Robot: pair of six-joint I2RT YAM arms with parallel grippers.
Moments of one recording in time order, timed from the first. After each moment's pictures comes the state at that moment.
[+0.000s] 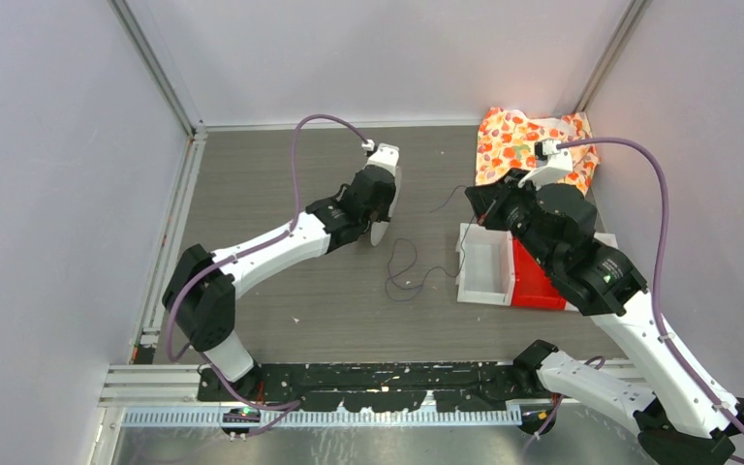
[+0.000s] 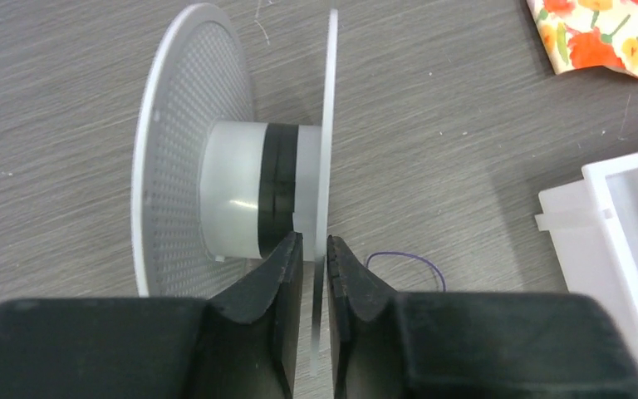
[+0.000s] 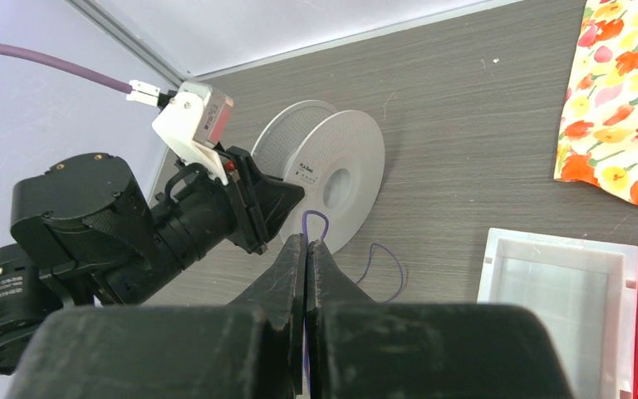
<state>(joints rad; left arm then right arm) -0.82 1.64 1.29 -0.20 -0.42 -0.26 0.64 0.85 1.19 -0.55 0.29 0.58</state>
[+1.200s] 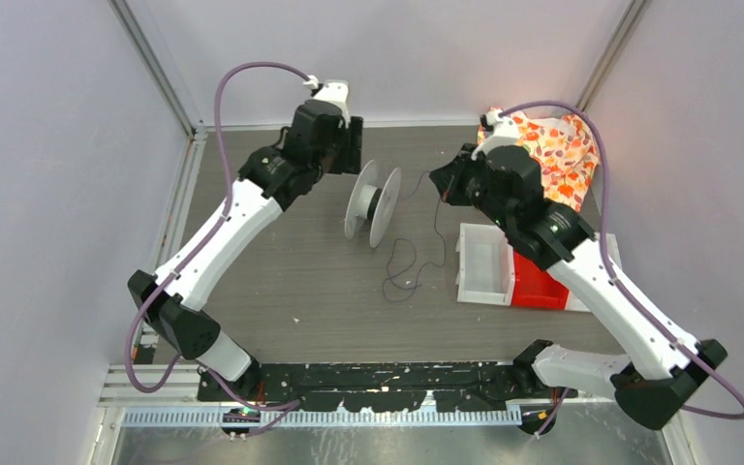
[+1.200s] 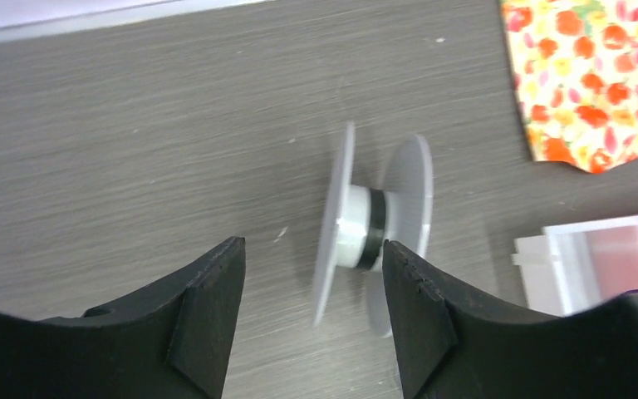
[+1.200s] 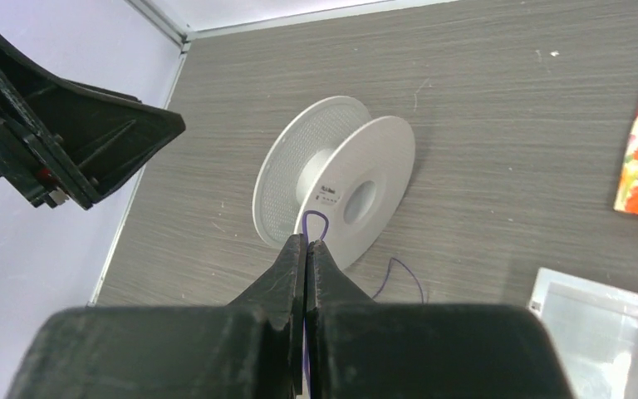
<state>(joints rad) -0.68 1.55 1.74 -0.67 -0.34 -0.27 0.64 1.09 1.29 -0.48 0.21 0.54</state>
